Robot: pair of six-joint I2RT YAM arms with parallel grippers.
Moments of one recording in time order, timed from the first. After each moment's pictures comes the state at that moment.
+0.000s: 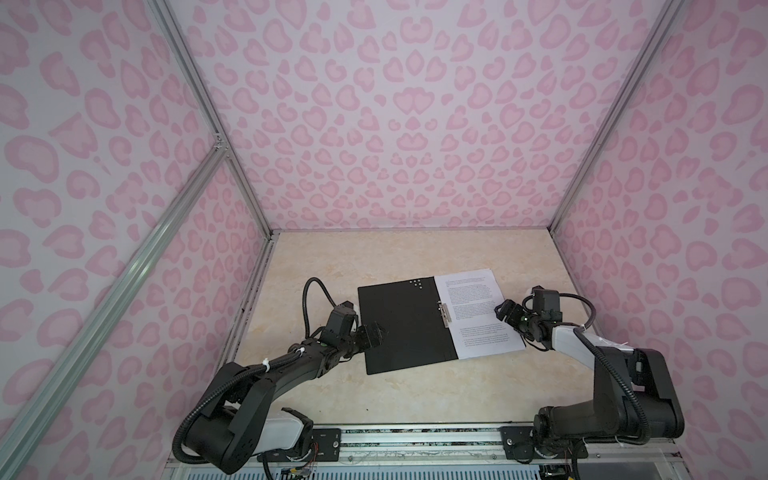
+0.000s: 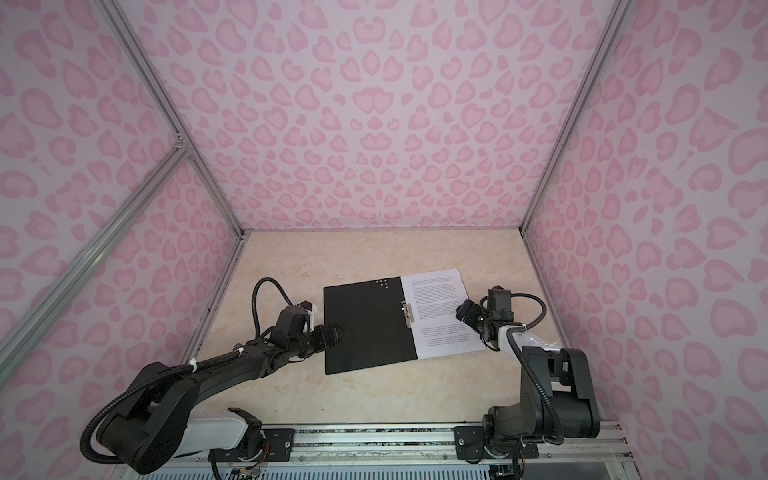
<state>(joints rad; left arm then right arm) -0.45 1.37 0.44 0.07 0.26 -0.78 -0.05 1.46 0.55 0.02 -0.22 0.57</state>
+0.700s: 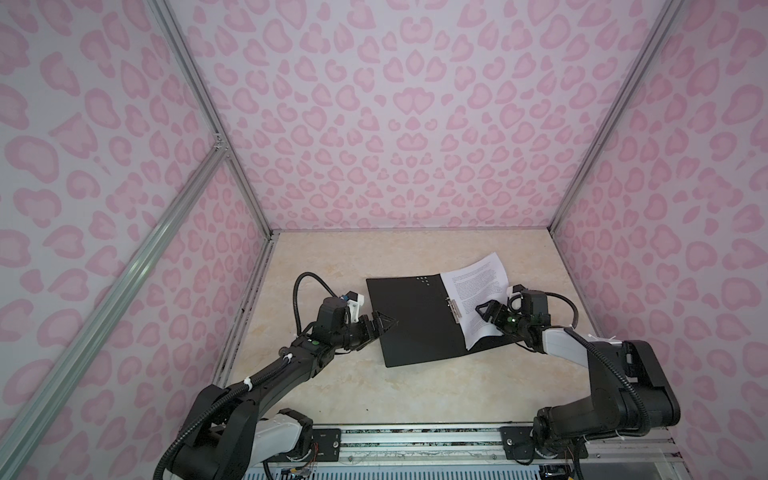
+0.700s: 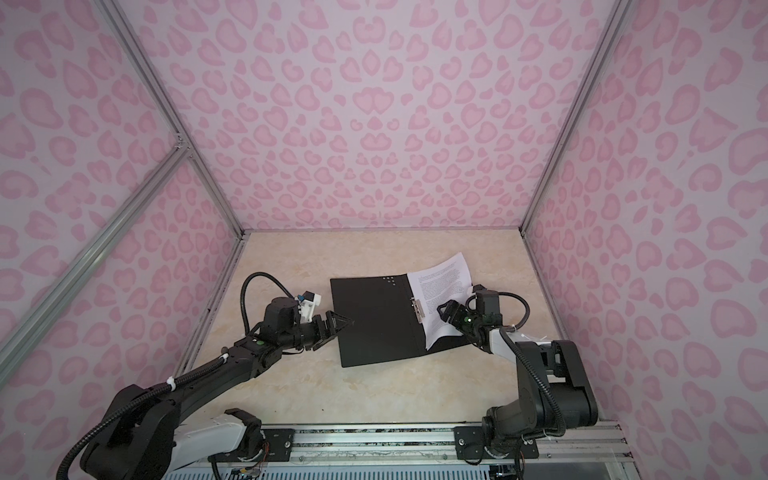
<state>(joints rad) -0.42 1.19 0.50 0.07 0.58 -0.89 0.03 1.48 0.51 0.16 -0.43 0.63</state>
